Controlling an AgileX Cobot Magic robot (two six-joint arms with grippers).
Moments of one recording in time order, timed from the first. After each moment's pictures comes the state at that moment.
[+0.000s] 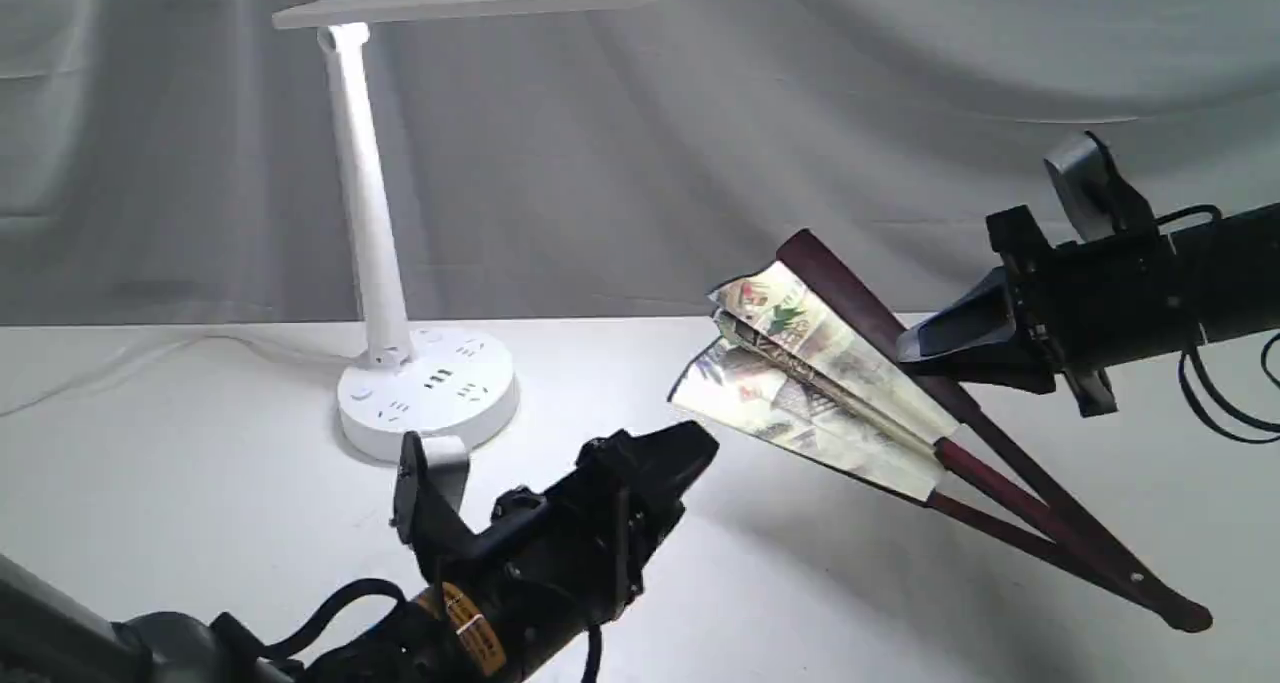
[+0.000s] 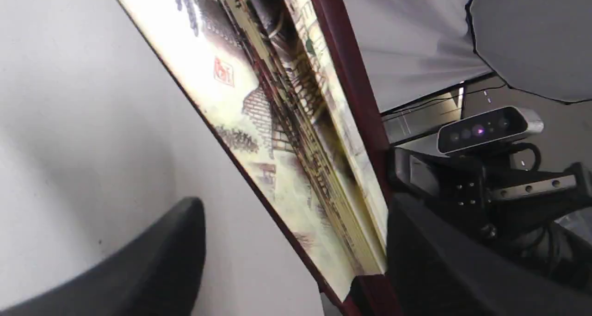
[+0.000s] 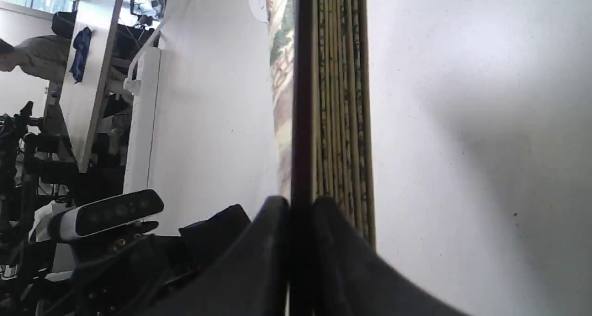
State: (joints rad) left arm -0.69 2.08 -0.78 0.06 -1.15 -1.27; right arm -0.29 2.02 -1.42 1.18 1.22 -0.78
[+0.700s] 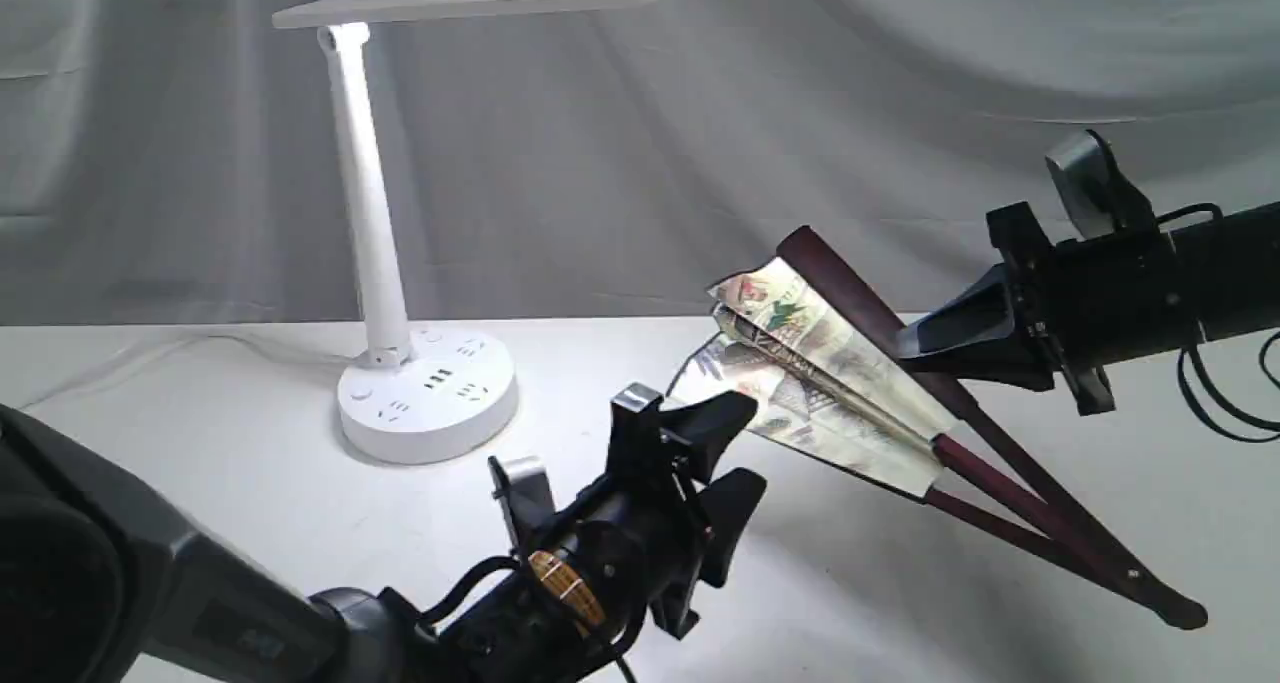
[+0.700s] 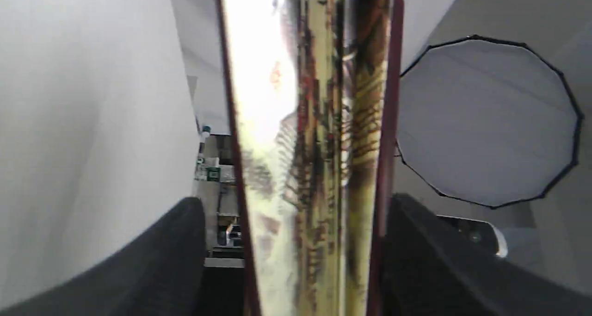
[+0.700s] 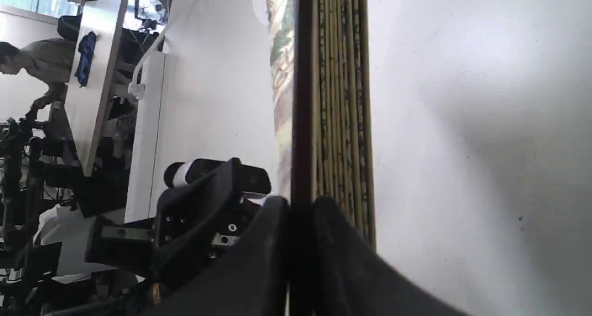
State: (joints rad) left arm -0.69 2.33 -1.07 0.07 -1.20 -1.74; right arm -0.29 2.02 -1.42 1.19 1.22 -0.78
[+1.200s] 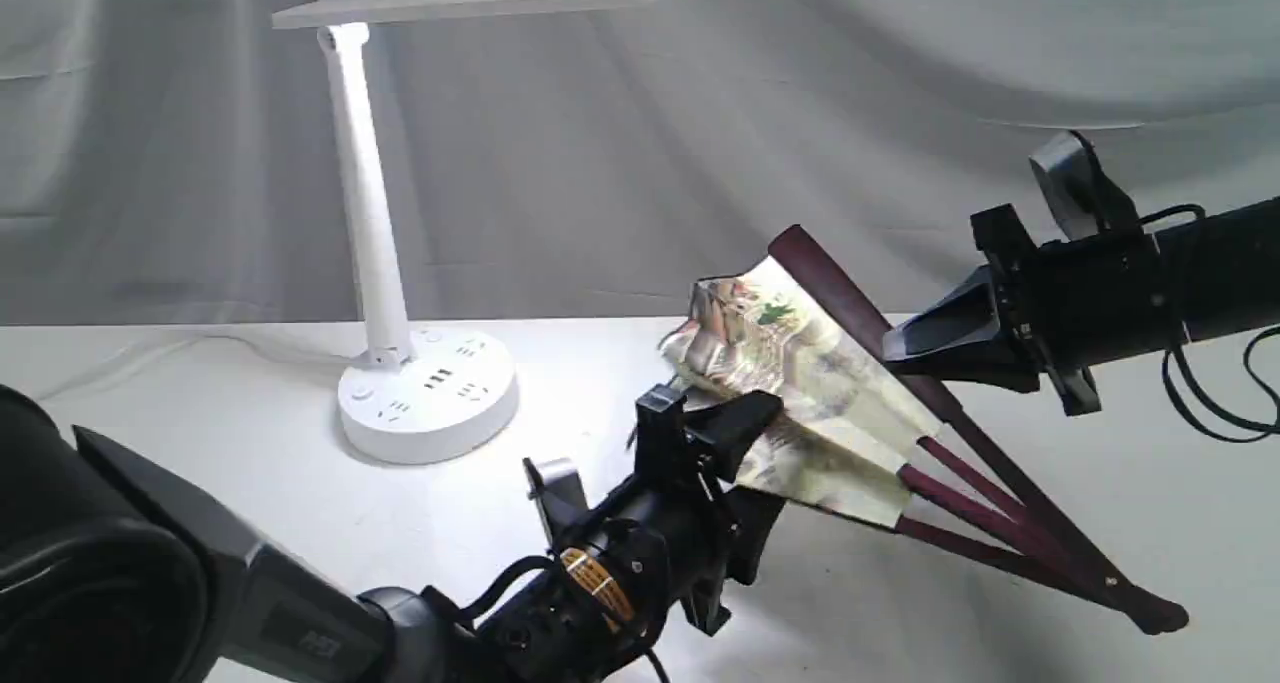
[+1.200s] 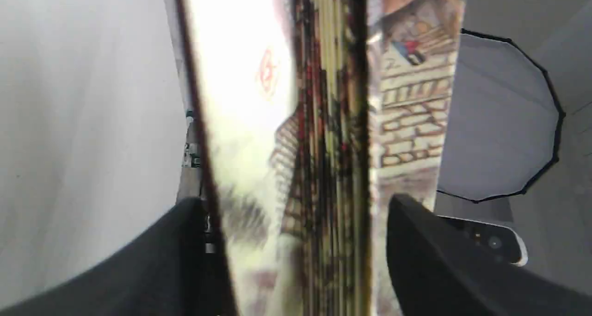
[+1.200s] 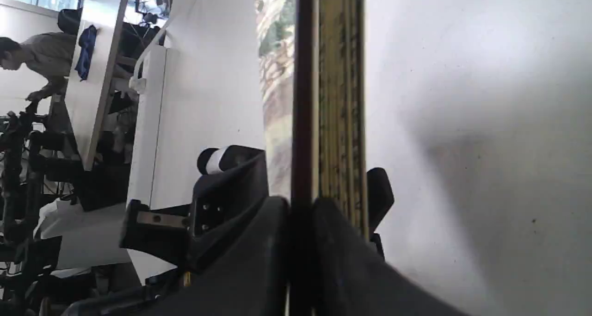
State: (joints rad) left arm -0.69 2.41 -1.17 0.10 -1.21 -1.80; right arm -0.27 2.02 -1.42 1.20 1.21 -0.78
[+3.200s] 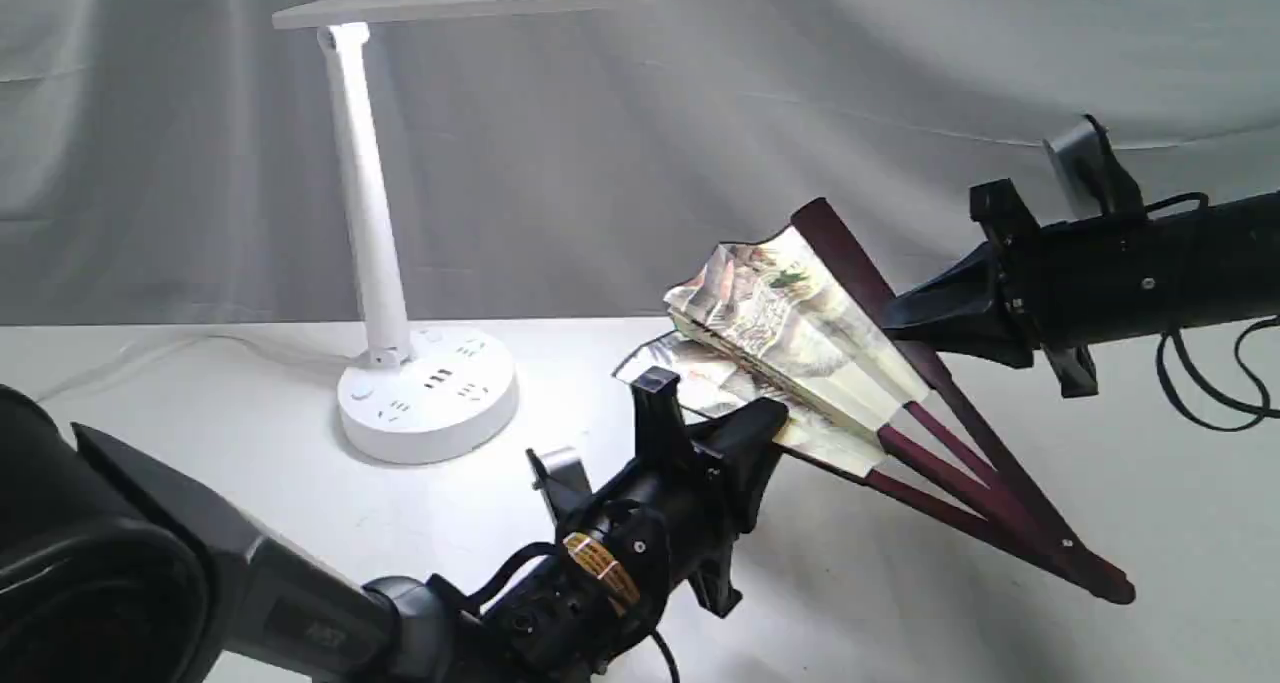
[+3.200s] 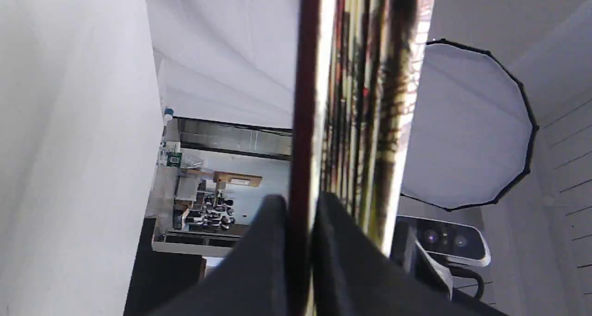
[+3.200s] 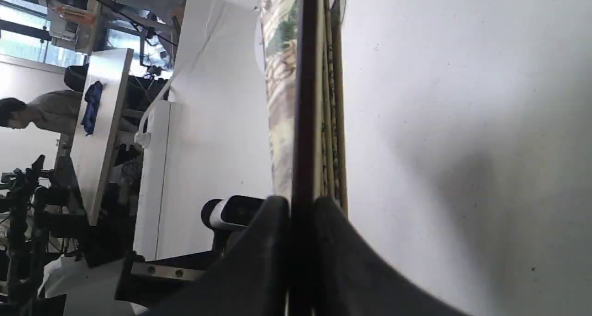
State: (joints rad) left arm -0.68 2.41 -1.20 0.08 -1.21 -1.86; right arm -0.27 2.02 -1.42 1.27 1.13 -0.76
